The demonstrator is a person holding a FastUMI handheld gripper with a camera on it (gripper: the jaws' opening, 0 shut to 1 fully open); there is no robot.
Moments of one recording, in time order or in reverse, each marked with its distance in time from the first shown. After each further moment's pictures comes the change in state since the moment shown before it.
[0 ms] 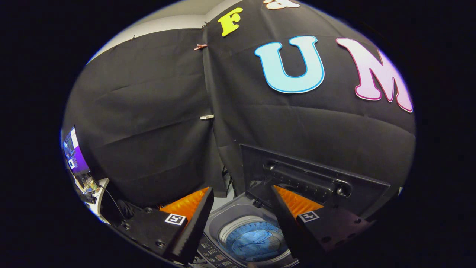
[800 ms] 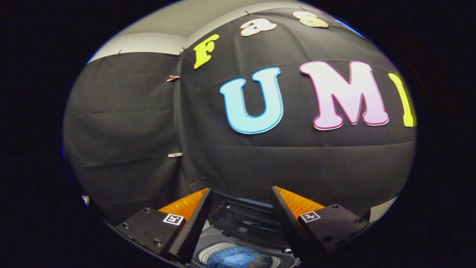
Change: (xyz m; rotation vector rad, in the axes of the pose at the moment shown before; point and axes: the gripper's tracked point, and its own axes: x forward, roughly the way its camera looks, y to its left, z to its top) arm -0.008 -0.090 0.083 0.025 -0.322 -0.282
